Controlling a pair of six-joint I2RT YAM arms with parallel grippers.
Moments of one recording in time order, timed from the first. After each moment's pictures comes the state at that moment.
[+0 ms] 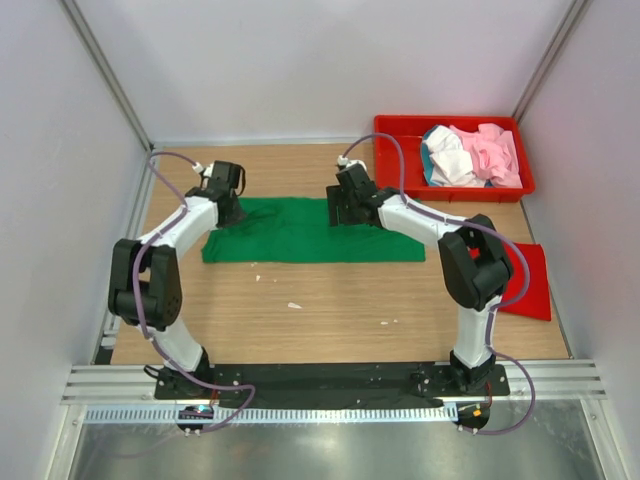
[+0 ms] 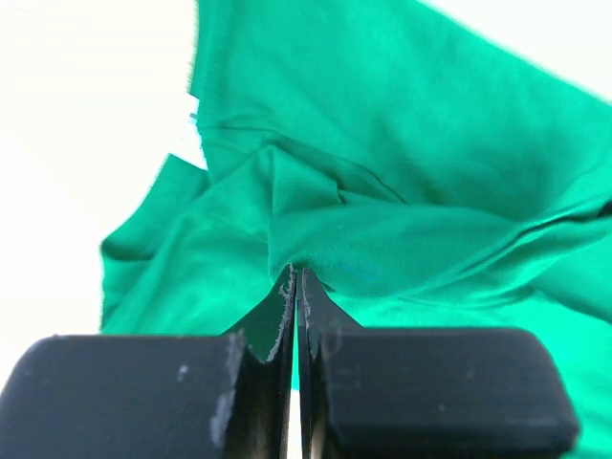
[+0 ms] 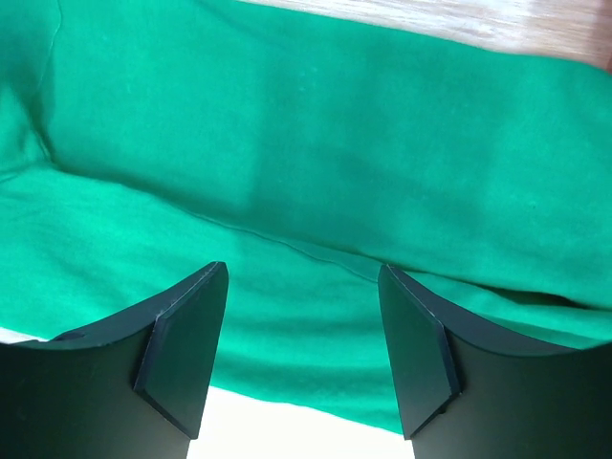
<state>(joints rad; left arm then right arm) -0.21 1.73 1.23 -0.50 -0.31 -0.53 0.59 1.92 1.41 -0.33 0.15 0.37</state>
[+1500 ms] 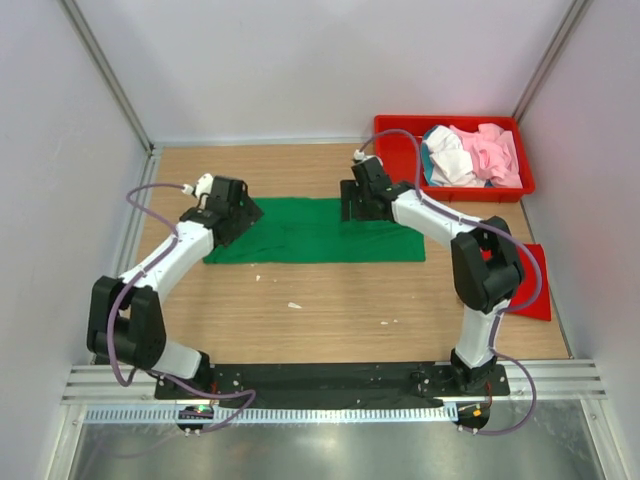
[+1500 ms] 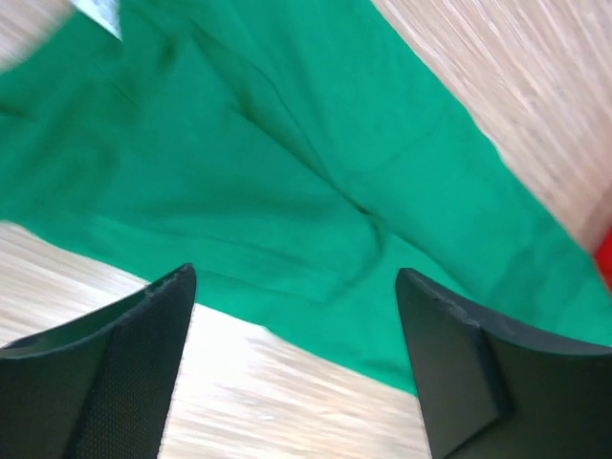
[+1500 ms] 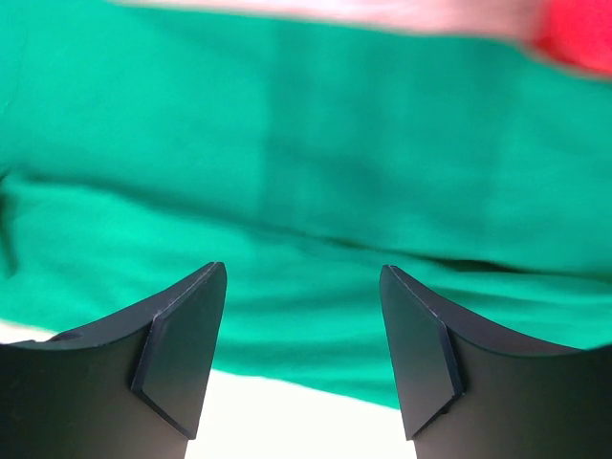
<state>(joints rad) -0.29 1.45 1.04 -0.45 -0.28 -0.90 0.52 1.88 1.40 -0.40 0.11 0.39</state>
